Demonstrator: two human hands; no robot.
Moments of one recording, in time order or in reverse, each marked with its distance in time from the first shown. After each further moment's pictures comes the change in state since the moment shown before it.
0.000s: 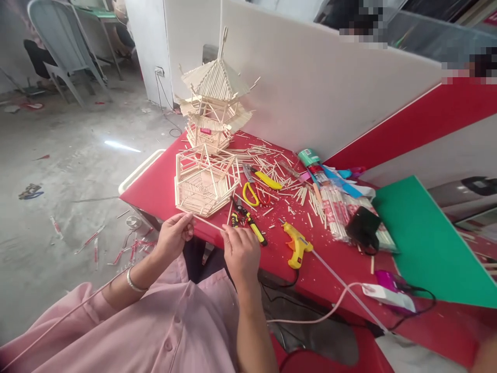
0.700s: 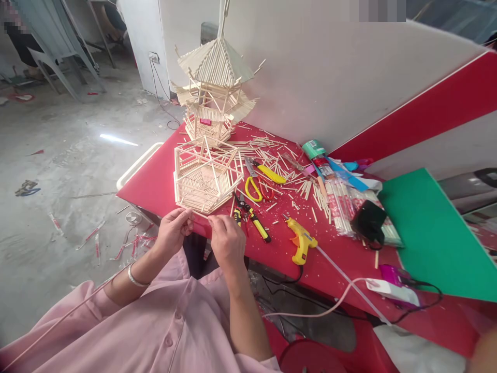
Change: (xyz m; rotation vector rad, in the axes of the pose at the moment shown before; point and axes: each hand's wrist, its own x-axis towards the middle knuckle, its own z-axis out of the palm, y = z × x) left_hand 0.010 0.000 -0.006 0.011 -0.010 0.016; right_hand 0.019 -0.024 0.030 0.085 0.000 0.024
